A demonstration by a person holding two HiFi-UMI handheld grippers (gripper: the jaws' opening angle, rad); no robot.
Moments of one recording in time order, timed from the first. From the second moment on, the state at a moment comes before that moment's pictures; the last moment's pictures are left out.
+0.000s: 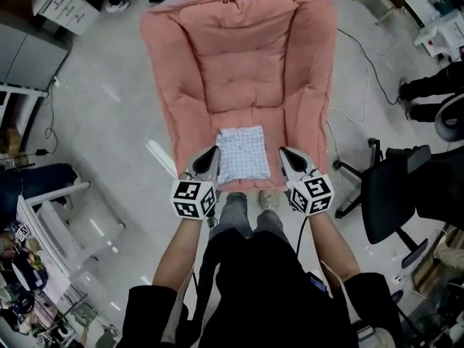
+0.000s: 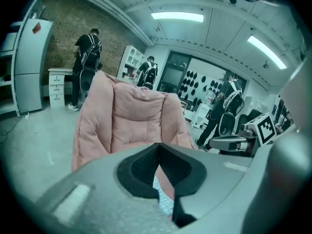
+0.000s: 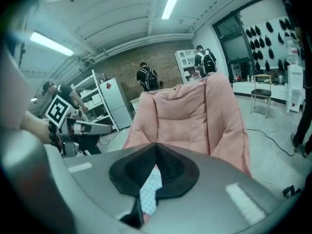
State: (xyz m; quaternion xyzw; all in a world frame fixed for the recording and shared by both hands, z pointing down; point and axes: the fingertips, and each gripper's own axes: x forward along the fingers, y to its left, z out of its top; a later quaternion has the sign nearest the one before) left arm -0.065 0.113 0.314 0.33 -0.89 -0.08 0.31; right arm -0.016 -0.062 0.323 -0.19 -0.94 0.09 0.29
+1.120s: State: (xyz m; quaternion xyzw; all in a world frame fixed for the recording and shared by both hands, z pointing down) left arm -0.007 0.128 0.116 0.30 -0.94 -0.08 0.13; right arm 0.000 -0.082 0.103 -0.25 -0.96 0.08 0.09
